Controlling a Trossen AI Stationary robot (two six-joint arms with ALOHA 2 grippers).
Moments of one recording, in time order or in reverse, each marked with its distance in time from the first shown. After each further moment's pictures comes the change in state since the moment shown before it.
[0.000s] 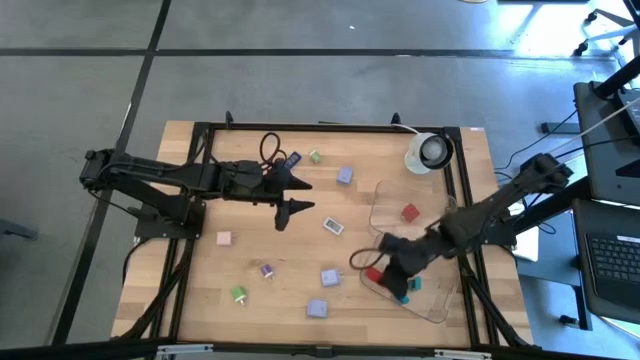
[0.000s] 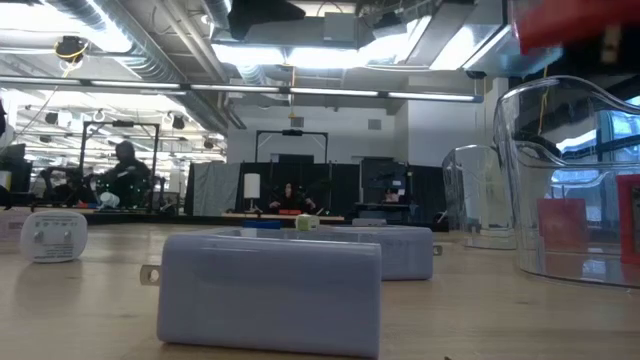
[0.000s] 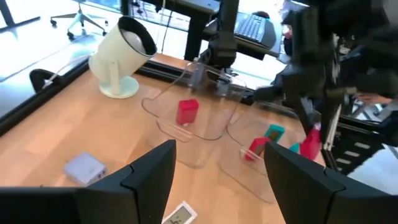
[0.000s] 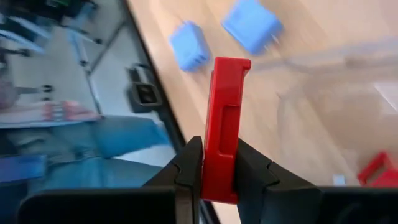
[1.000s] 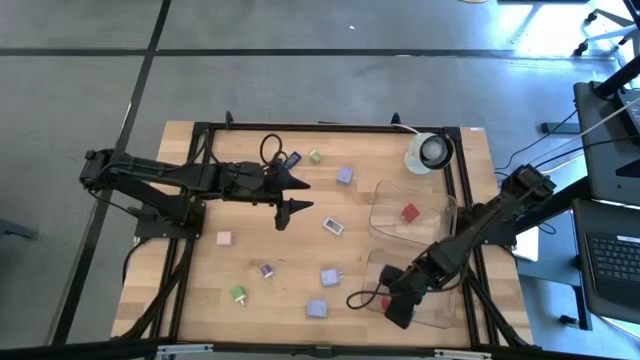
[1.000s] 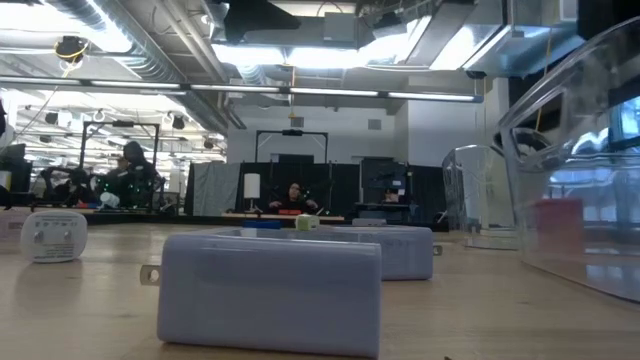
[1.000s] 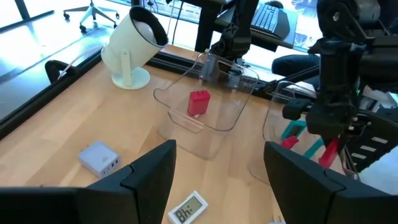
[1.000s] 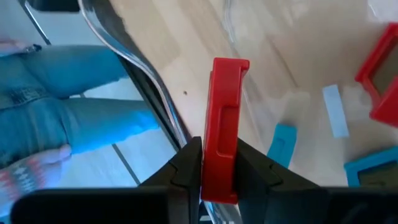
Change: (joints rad) left arm -0.002 0.000 0.000 -0.046 -0.037 -0.003; right arm 0.146 0.233 0.000 0.022 -0.206 0.161
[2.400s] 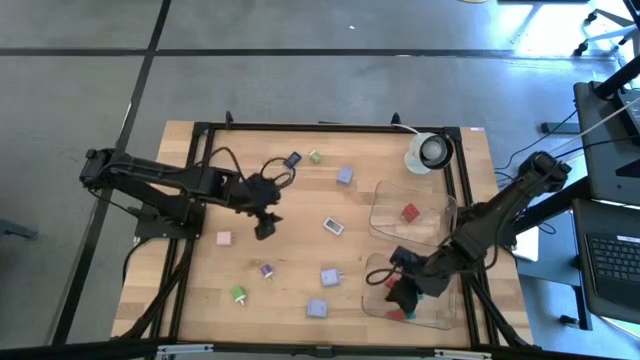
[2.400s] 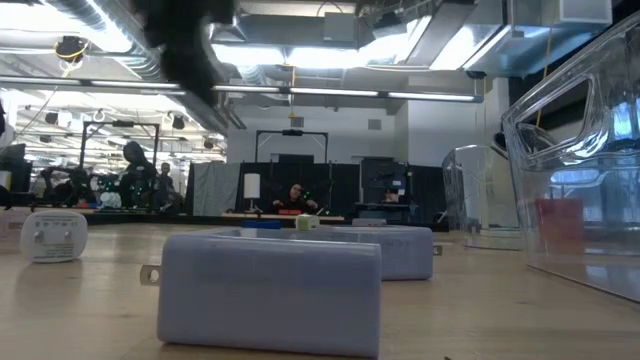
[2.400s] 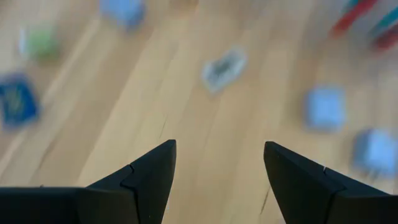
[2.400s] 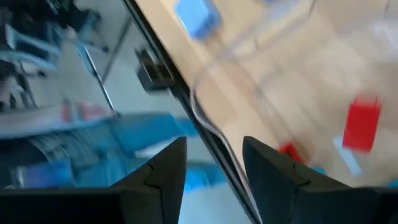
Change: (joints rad) left arm -0.034 0.000 -0.001 -0.562 0.027 -0.143; right arm 0.034 -0.230 0.000 0.009 0.322 0.115
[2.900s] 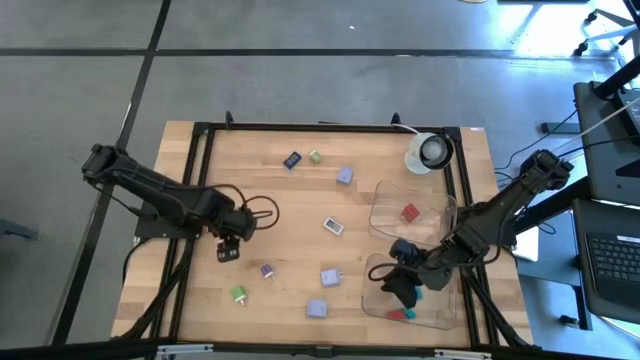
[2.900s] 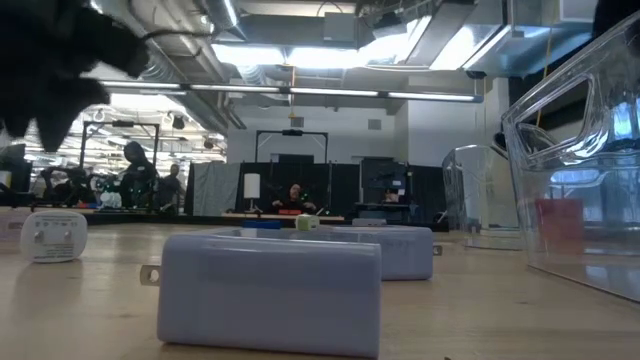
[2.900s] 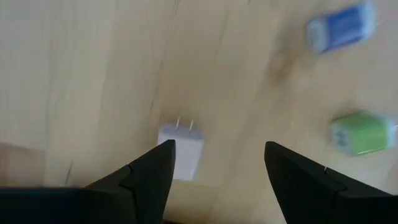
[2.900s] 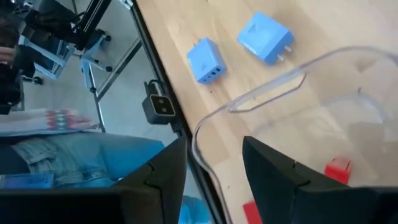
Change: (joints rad) left arm -0.213 0.000 -0.123 -0.428 0.190 -0.176; right arm -0.021 -0.041 0.000 -0.001 0.123 -0.183
